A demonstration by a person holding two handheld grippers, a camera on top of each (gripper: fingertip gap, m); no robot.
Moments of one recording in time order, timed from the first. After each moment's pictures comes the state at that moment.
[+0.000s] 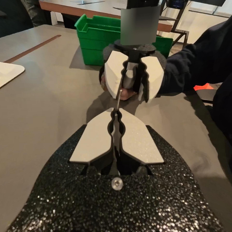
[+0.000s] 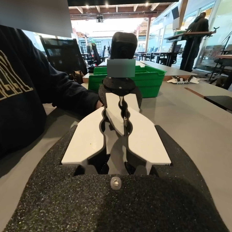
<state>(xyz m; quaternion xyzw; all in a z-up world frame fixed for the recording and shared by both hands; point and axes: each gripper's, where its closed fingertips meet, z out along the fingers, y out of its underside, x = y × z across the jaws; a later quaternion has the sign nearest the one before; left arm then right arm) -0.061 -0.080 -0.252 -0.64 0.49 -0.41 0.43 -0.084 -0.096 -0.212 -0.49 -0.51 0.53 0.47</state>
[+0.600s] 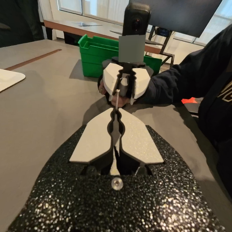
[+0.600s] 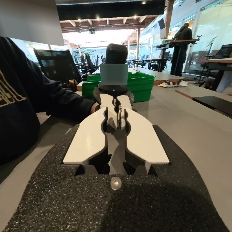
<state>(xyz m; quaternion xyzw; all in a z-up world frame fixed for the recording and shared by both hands) -0.066 -0.079 -0.236 -0.62 0.45 -0.47 0.44 -0.082 -0.082 -0.205 -0.49 -0.47 0.53 0.50</state>
